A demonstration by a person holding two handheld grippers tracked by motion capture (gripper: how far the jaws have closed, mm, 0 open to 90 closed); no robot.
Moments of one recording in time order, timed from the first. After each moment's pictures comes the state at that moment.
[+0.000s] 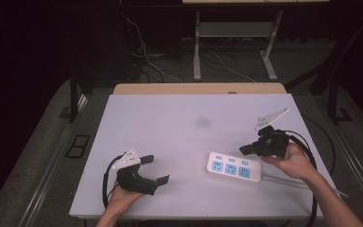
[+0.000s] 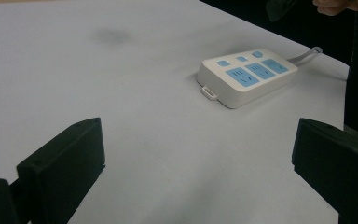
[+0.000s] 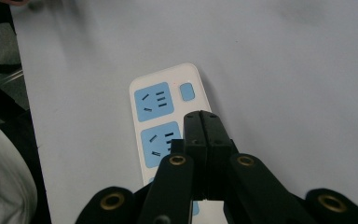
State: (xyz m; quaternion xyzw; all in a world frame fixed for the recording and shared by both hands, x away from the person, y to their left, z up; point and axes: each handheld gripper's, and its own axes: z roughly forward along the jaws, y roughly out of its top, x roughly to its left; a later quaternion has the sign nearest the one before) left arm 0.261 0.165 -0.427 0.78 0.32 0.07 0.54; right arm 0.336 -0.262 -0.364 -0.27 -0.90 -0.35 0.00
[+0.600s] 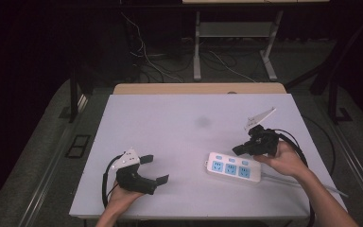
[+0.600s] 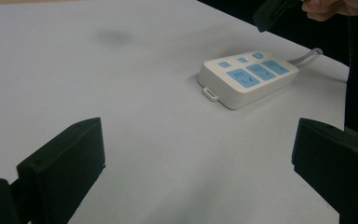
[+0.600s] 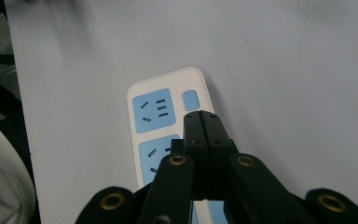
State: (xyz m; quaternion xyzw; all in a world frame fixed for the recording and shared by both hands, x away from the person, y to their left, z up) left arm 0.261 0.166 -0.426 0.78 0.32 0.08 0.54; right arm 0.347 -0.242 -0.373 -0.26 -0.91 -0.33 0.02
